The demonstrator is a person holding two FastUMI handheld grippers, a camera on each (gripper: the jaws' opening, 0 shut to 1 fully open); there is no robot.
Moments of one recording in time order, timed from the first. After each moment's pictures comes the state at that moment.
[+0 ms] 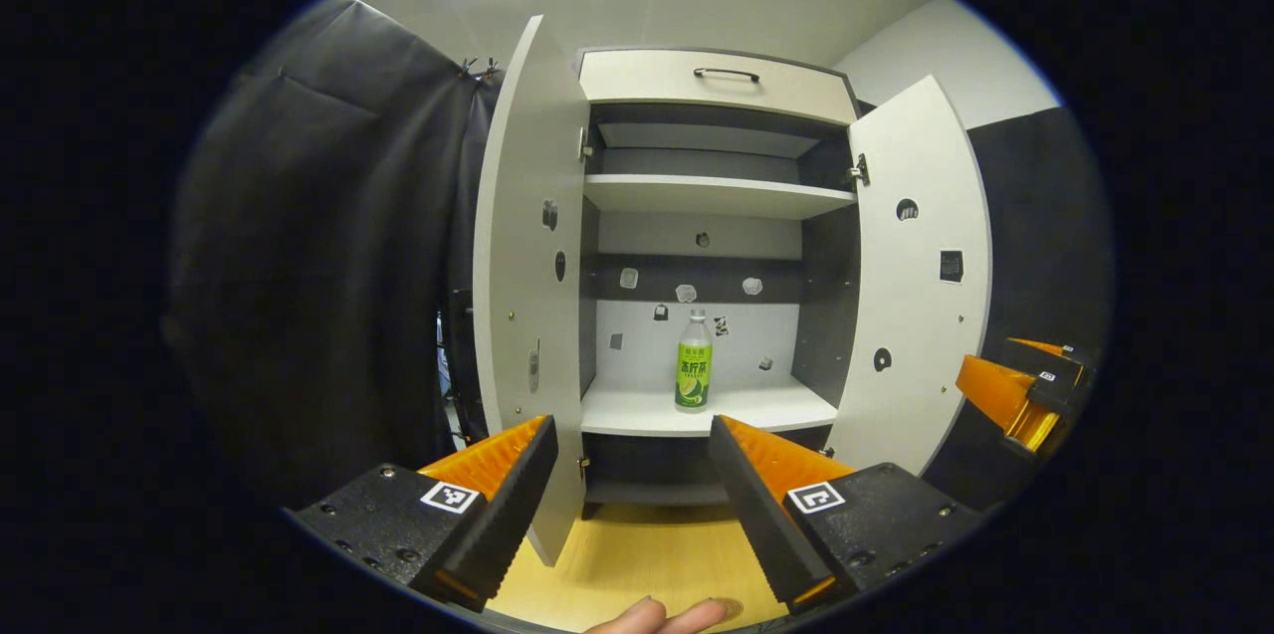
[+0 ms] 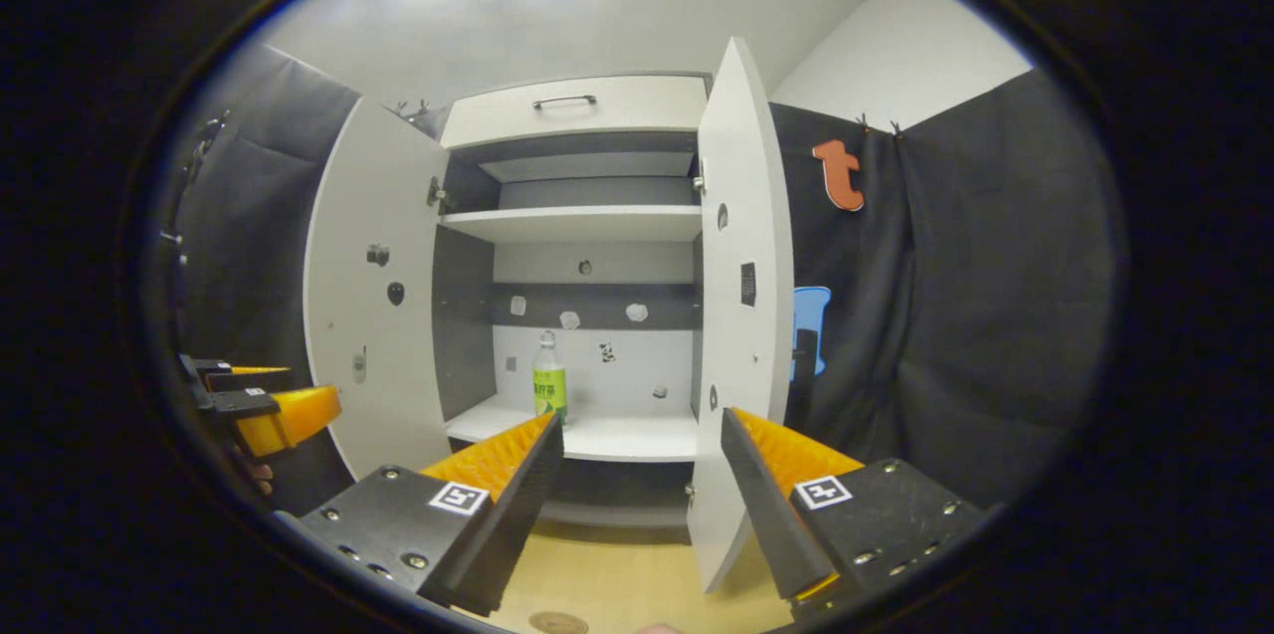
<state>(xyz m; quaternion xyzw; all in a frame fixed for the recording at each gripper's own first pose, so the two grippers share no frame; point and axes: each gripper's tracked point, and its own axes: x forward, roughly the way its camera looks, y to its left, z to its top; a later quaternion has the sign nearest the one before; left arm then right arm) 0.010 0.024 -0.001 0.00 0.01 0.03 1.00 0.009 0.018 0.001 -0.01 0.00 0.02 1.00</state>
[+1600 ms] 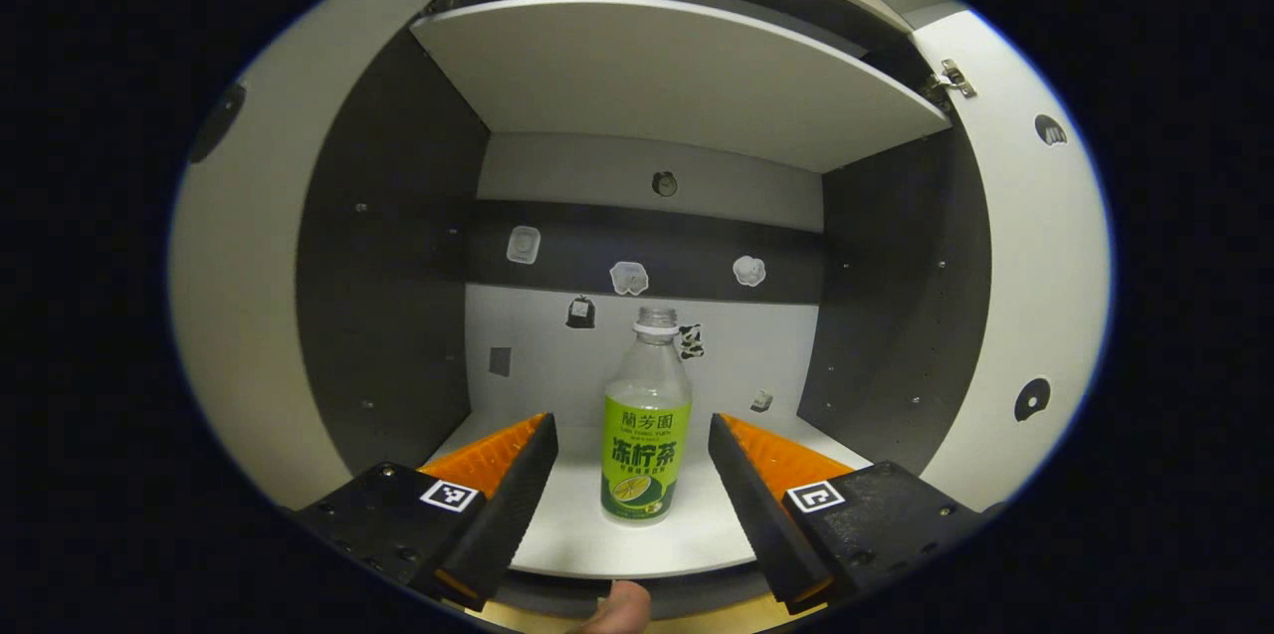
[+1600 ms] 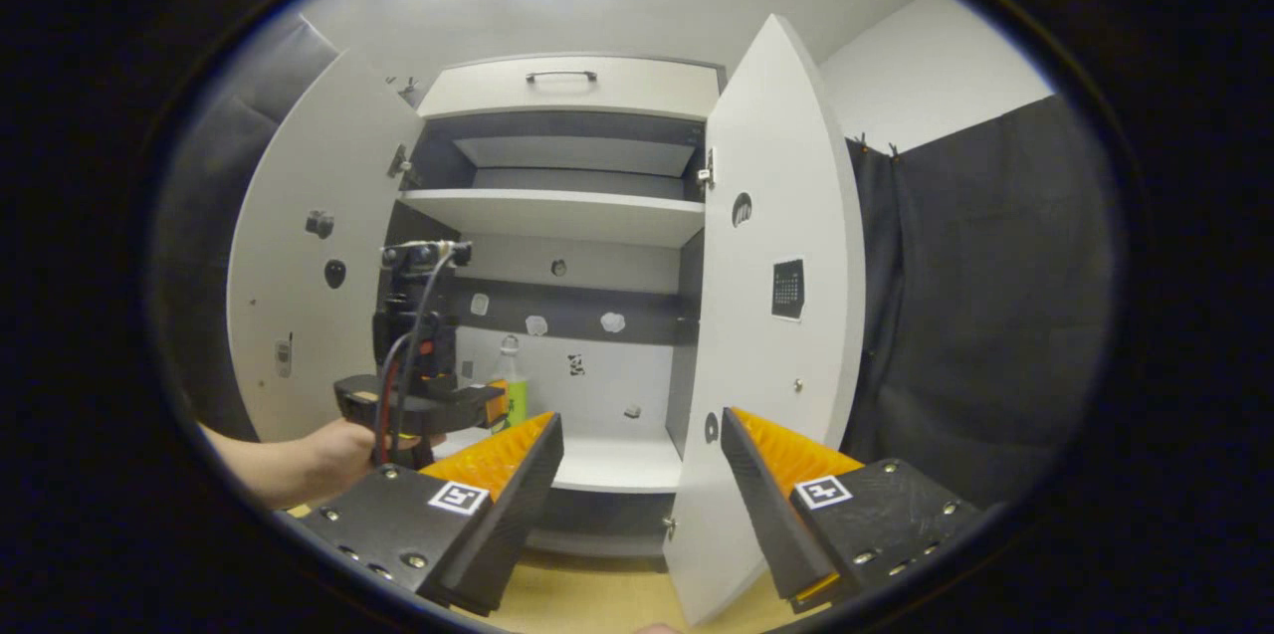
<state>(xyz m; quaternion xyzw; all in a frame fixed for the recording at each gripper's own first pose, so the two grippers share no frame) 0.364 -0.042 -0.066 -0.02 0.01 -0.06 1.00 0.085 0.030 -0.010 -0.05 -0.03 -0.01 1.00</state>
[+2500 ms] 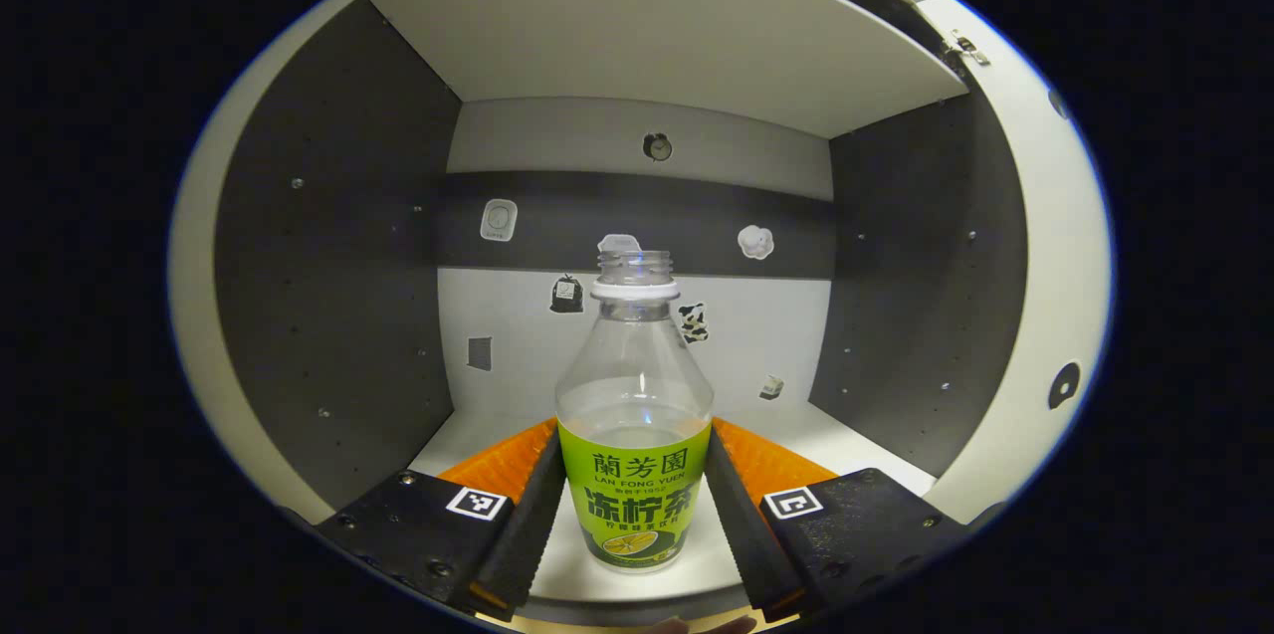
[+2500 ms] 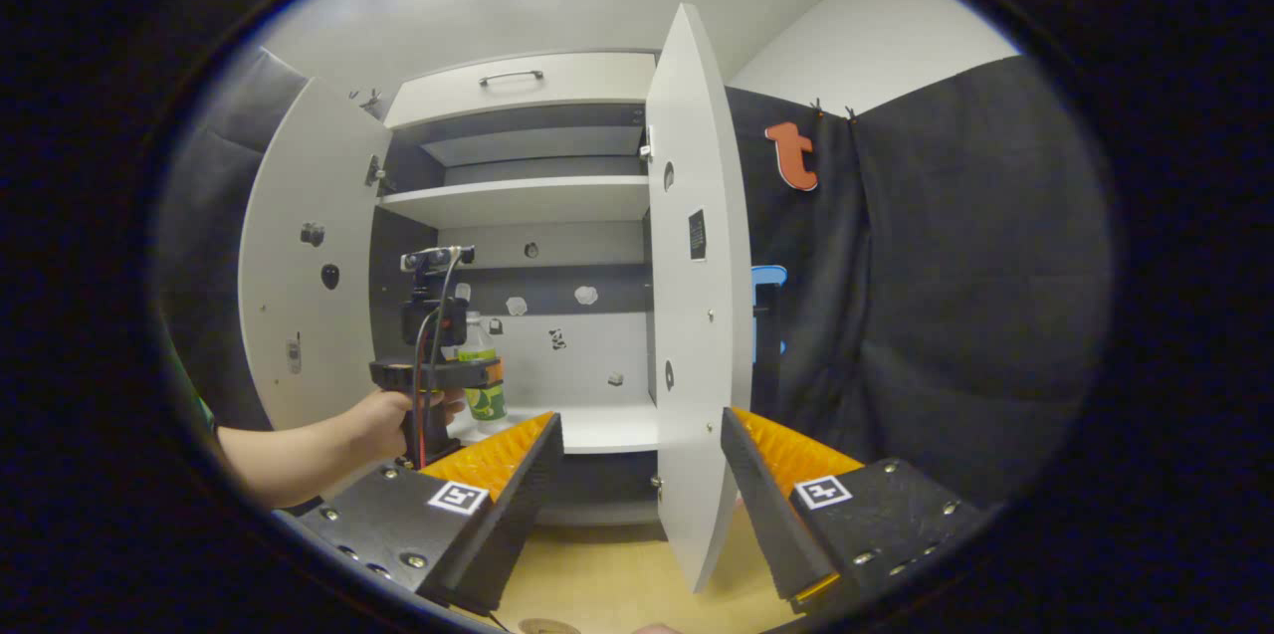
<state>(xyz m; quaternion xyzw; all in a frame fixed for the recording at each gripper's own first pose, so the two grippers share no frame) 0.366 -0.041 -0.070 -0.01 0.04 -0.07 1.00 0.019 -0.015 -0.033 0.01 0.00 -0.04 1.00</state>
